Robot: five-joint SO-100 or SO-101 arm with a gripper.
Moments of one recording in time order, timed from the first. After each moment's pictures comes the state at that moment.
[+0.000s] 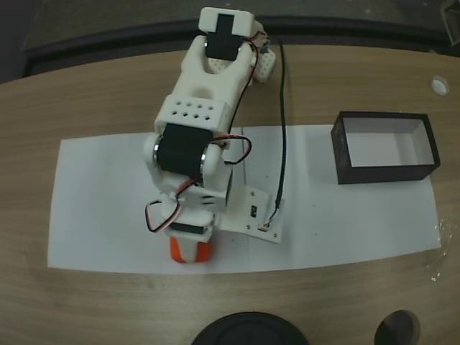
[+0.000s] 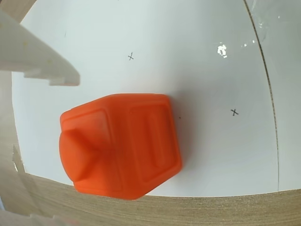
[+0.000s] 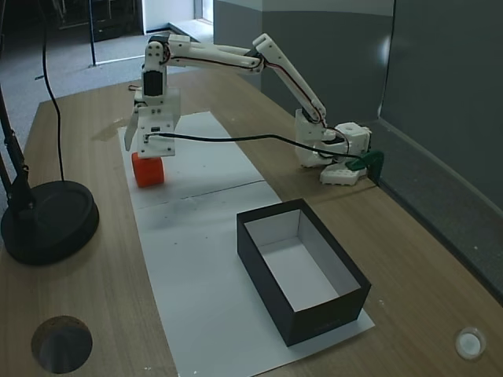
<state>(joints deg) 15.5 54.3 37.3 96.6 -3.7</state>
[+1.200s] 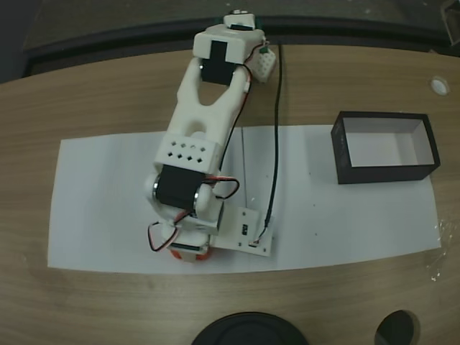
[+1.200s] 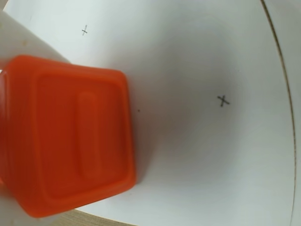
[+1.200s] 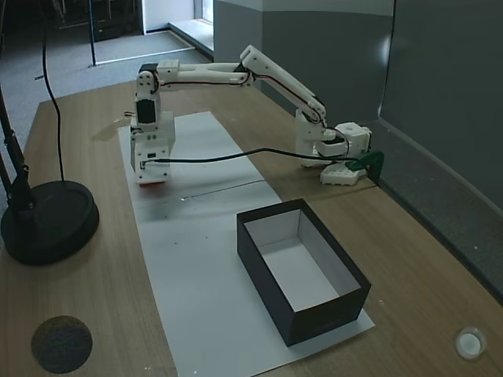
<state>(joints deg) 16.8 41.2 33.5 91.3 -5.1</state>
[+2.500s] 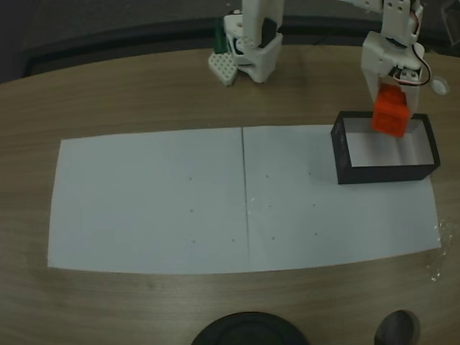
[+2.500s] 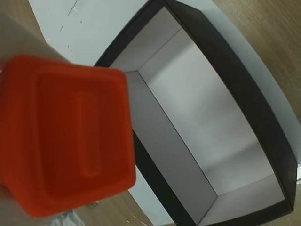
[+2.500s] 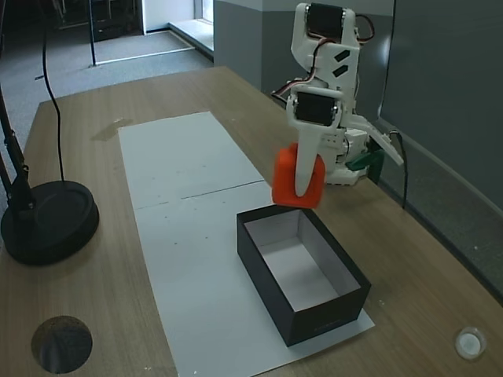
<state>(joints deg) -47.8 94.6 70.7 92.9 -8.3</state>
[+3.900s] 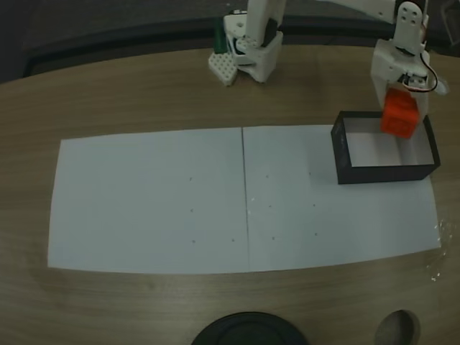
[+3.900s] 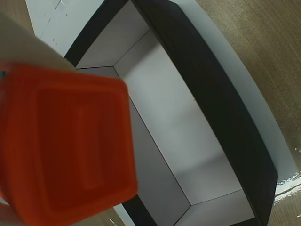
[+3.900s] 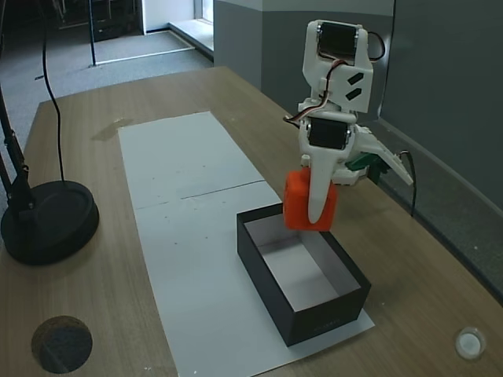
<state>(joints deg) -51.1 90.0 71.5 90.4 -6.8</state>
